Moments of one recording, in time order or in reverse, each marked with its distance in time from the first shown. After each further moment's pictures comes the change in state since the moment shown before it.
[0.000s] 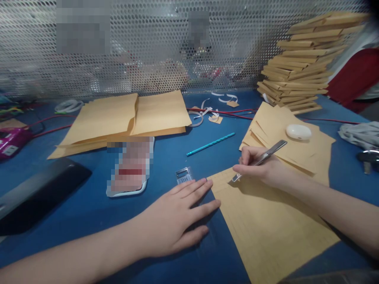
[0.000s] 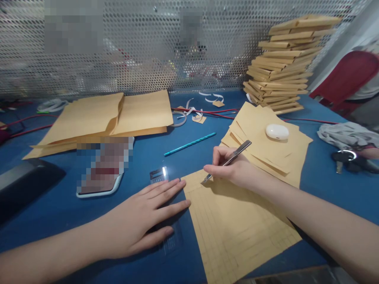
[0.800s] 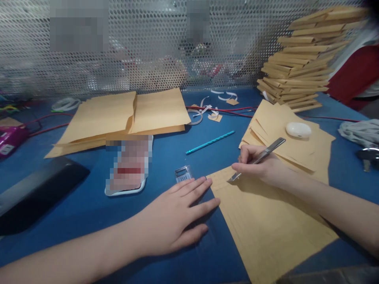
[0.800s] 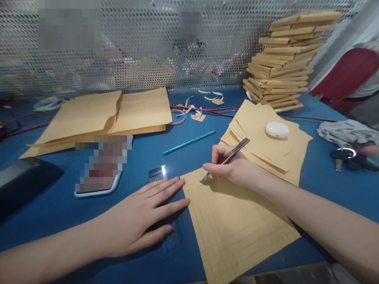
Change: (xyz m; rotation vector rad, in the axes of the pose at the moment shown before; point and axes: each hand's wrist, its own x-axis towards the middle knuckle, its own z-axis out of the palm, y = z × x) left_hand 0.000 0.000 0.000 0.021 -0.007 0.008; right_hand 0.001 -0.001 -0.001 -0.025 0.005 -0.013
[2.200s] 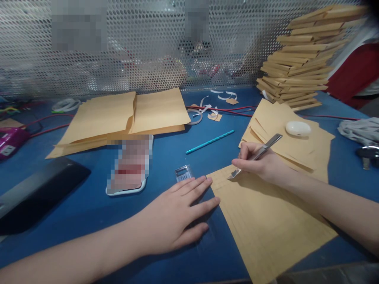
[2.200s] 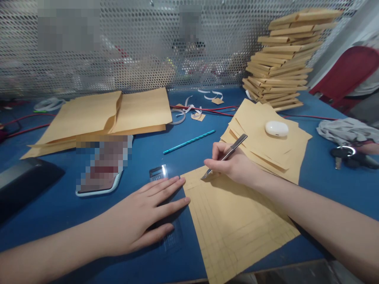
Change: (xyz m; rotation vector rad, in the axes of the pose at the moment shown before) left_hand 0.000 0.001 -0.001 0.038 -0.021 -0.004; right_hand 0.001 -0.001 0.001 0.016 0.054 0.008
